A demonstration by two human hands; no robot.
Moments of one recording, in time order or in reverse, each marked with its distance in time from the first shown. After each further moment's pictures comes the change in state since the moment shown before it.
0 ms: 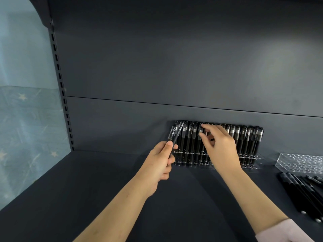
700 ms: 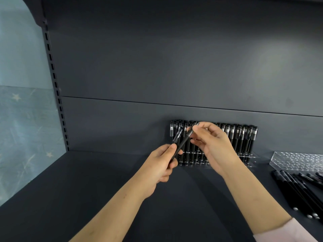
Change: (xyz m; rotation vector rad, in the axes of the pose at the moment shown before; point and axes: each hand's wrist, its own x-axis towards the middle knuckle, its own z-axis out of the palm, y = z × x) left_hand -0.008 0.004 0.007 0.046 -0.105 -0.019; right_hand 0.007 -0.038 -0.022 1.125 -0.194 0.608
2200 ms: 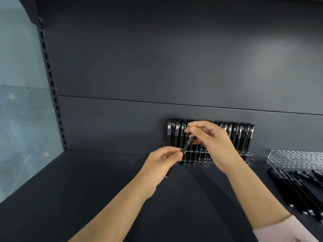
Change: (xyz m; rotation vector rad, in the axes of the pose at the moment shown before) left_hand -0.004 -0.005 0.010 0.132 0.074 0.110; right_hand 0.000 -0.004 -0.011 -0.321 -0.059 -0.076
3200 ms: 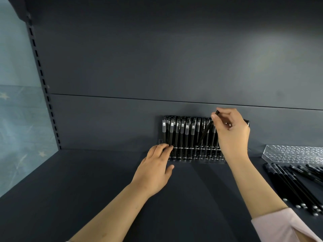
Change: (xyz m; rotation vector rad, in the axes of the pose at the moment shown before) left_hand 0.020 -0.042 -0.001 1.122 0.033 0.410; right_hand 0.009 0.007 -0.035 -0.327 0.528 -0.281
